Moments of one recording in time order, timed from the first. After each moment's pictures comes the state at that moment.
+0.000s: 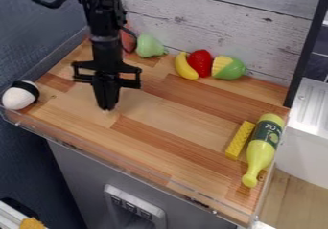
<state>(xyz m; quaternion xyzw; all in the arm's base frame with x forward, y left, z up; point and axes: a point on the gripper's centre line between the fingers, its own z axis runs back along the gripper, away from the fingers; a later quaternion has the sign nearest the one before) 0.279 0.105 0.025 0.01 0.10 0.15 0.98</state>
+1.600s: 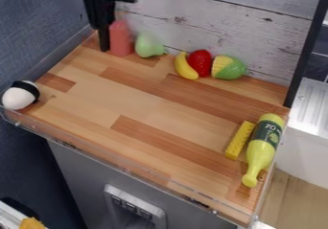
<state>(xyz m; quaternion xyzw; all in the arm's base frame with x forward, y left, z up) 0.324 0.124 0.129 0.01 0.08 0.10 0.99</state>
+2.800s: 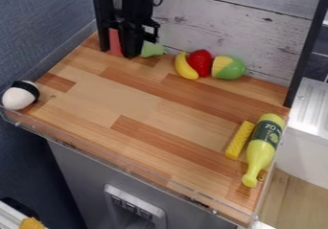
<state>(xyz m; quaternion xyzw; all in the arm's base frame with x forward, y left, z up) 0.378 0.123 0.040 0.02 0.07 -0.02 1.00</state>
